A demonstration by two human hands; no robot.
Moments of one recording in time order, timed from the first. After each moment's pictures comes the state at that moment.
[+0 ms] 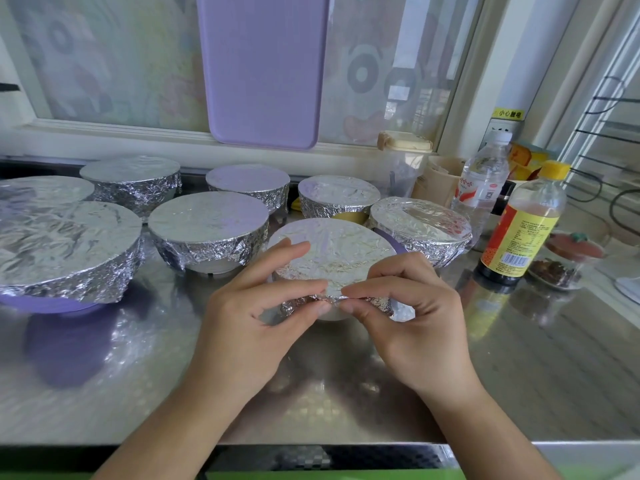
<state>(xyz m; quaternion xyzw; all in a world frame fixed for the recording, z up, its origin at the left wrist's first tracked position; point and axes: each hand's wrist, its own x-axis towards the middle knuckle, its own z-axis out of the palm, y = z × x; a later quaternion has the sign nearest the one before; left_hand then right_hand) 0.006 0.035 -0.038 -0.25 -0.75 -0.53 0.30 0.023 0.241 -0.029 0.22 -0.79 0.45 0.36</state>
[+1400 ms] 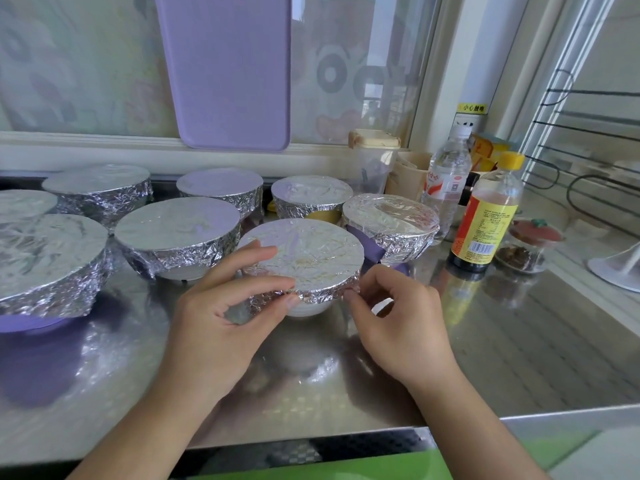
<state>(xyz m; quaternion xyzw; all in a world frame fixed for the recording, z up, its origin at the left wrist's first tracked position) 0.007 0.037 -0.034 -0.24 -0.76 -0.53 0.29 0.033 0.257 -0.031 0.04 -0.86 0.38 0.34</state>
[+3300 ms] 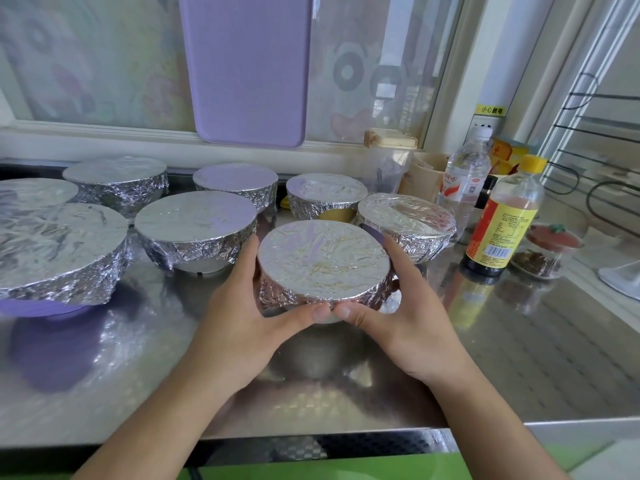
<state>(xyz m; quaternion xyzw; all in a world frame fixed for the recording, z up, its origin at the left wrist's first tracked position) 0.013 0.037 -0.022 -0.17 -0.79 -0.57 0.12 0.034 0.252 -0.016 0.13 -0.83 0.50 0.20</state>
